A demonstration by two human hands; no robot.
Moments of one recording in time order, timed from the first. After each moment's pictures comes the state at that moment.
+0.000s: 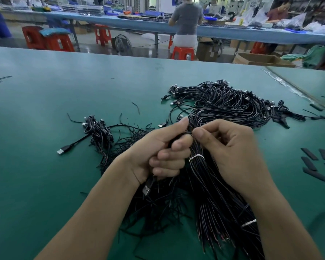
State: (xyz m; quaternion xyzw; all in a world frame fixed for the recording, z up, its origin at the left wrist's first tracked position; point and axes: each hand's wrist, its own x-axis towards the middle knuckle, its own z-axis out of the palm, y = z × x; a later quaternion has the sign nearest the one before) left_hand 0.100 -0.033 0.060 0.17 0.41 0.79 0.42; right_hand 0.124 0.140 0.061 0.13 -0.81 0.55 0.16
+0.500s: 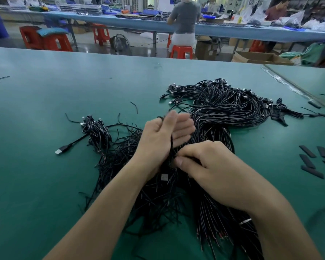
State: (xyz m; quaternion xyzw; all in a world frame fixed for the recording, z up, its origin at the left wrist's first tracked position) left_hand 0.092 -0.008 0.037 0.06 0.58 0.81 0.02; right_hand 0.137 0.132 0.067 0.22 -0.91 0.35 -0.03
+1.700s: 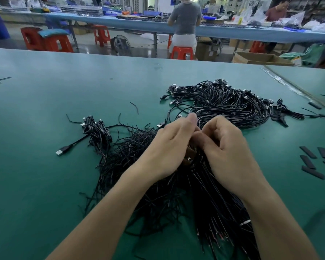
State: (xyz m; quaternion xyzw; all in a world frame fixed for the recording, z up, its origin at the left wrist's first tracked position) left_hand 0.108 -0.006 0.053 0.15 0.80 0.58 -0.01; right_hand 0.120 0.139 0.053 0.11 -0.85 0.50 0.15
